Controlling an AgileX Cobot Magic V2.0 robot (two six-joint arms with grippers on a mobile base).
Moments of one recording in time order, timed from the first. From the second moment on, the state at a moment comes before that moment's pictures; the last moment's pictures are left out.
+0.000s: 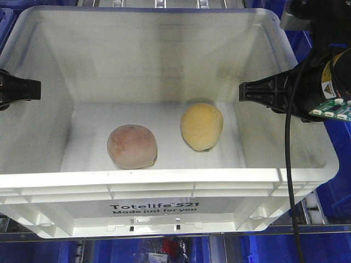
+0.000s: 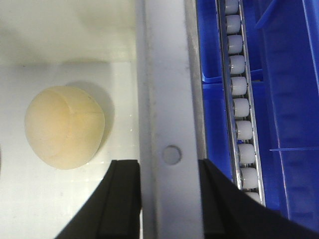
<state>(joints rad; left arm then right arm) -0.48 1.04 -1.13 0.30 1.03 -0.49 0.73 1.22 -1.19 -0.53 1.13 0.80</state>
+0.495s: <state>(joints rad) -0.48 1.04 -1.13 0.30 1.03 -0.49 0.73 1.22 -1.19 -0.54 1.13 0.80</state>
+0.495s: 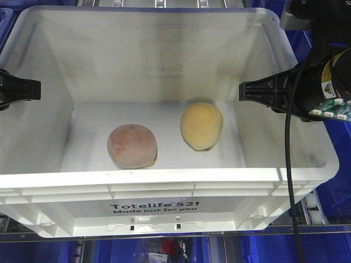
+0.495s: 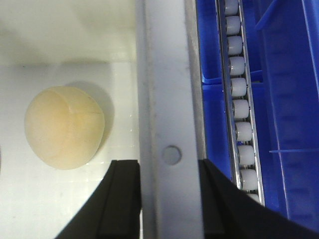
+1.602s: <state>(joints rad) -0.47 1.20 -0.93 0.66 0.64 -0.75 0.71 1.51 -1.19 -0.75 0.98 0.97</state>
